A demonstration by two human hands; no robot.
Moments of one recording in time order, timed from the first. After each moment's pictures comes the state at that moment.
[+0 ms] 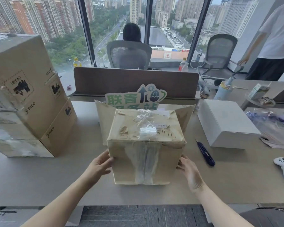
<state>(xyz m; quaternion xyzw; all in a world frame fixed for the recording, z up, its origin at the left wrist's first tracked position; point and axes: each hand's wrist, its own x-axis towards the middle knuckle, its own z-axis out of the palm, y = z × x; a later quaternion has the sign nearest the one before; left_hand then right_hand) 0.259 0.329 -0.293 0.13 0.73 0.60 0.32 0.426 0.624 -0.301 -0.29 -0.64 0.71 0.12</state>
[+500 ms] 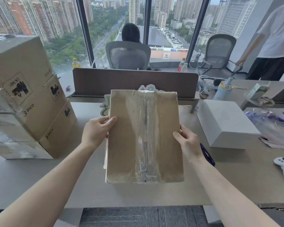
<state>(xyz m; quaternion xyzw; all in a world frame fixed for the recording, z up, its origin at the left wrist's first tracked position) 0.192 0.378 -0.208 0.12 0.83 0.55 0.05 0.370 0.638 -0.226 -0.23 -0.72 0.62 0.19</state>
